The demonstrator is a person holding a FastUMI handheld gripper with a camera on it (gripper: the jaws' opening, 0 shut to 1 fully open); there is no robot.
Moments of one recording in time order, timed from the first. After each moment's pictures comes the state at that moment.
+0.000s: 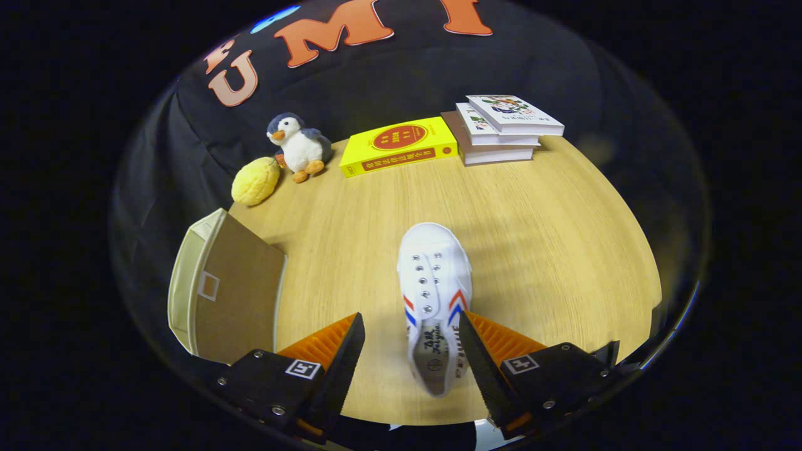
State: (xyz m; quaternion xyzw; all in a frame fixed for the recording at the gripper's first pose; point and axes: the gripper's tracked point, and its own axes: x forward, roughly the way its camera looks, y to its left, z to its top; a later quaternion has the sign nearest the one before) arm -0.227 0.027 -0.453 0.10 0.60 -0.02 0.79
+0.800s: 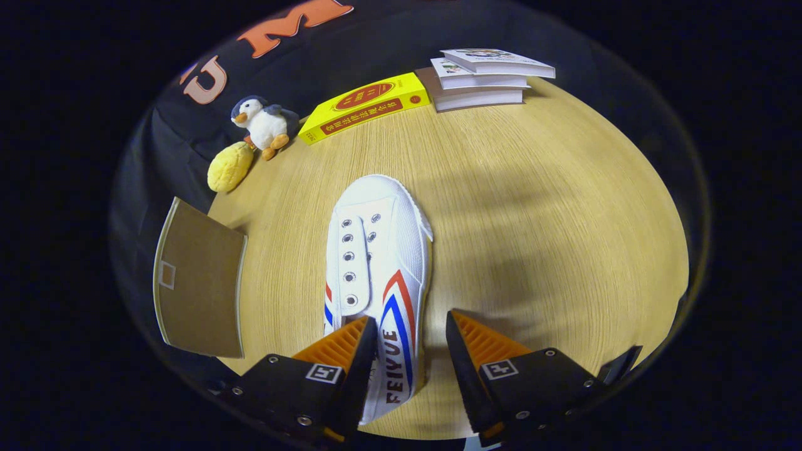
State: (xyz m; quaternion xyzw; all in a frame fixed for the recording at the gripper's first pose) arm -0.242 0.008 -0.529 0.17 0.64 0.01 0.75
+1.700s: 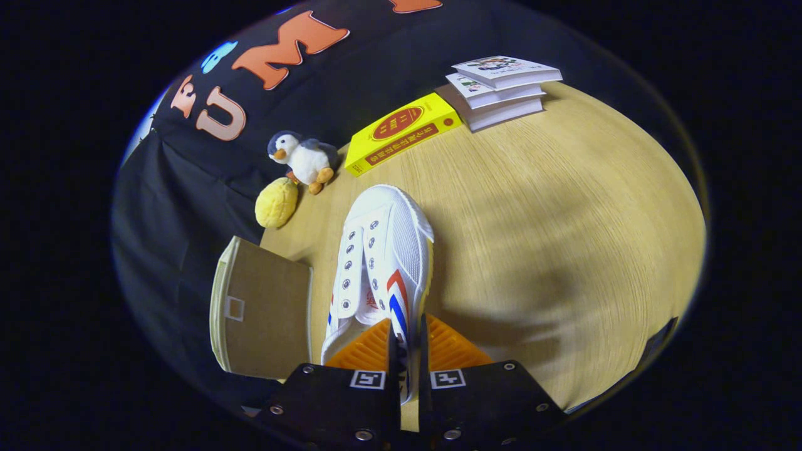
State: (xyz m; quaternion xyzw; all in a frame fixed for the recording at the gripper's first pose) arm -0.205 0.066 -0.465 0.28 0.58 0.03 0.77
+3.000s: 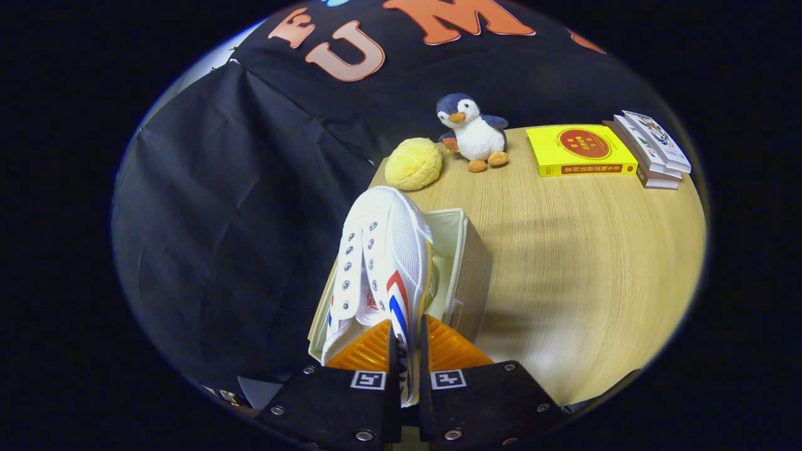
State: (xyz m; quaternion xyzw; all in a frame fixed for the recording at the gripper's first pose) arm -0.170 0.323 -0.349 0.20 0.60 0.20 0.75
